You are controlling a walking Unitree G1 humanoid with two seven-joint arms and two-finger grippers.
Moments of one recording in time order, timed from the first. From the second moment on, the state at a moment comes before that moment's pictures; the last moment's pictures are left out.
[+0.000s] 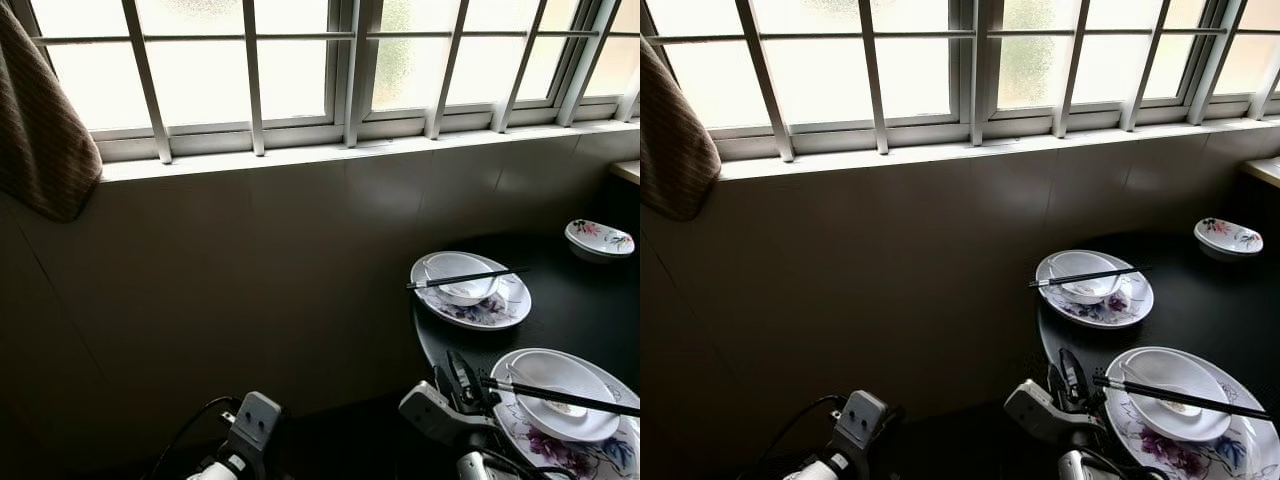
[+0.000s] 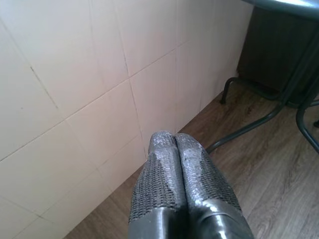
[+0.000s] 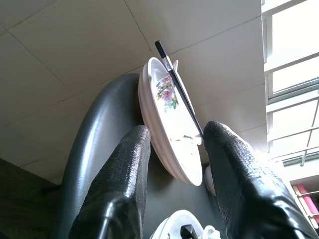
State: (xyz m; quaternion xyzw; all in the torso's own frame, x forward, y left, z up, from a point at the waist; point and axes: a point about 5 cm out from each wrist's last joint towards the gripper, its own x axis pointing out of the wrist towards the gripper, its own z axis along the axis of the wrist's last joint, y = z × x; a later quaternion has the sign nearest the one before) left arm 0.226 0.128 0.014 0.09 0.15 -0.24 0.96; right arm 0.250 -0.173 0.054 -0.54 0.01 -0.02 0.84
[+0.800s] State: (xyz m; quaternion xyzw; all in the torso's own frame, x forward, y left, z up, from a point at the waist) left arm 0.231 0.125 0.013 0.08 0.15 -0.24 0.95; right arm 0.257 -0.196 0.052 -0.50 0.06 -0.05 0.86
